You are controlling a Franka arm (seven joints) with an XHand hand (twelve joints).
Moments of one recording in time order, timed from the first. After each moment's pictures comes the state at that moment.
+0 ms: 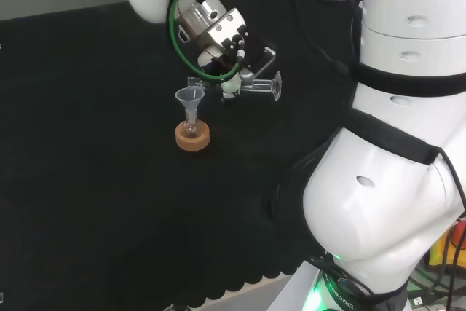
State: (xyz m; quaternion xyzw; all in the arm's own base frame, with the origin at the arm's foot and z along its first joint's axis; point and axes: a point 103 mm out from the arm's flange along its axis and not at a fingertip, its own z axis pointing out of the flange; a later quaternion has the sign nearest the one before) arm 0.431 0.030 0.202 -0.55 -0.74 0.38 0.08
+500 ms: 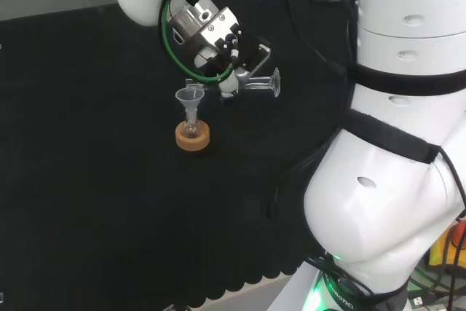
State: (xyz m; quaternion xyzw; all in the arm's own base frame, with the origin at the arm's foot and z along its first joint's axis) arm 0.430 0.033 0.207 -0.55 -0.73 0.40 0.07
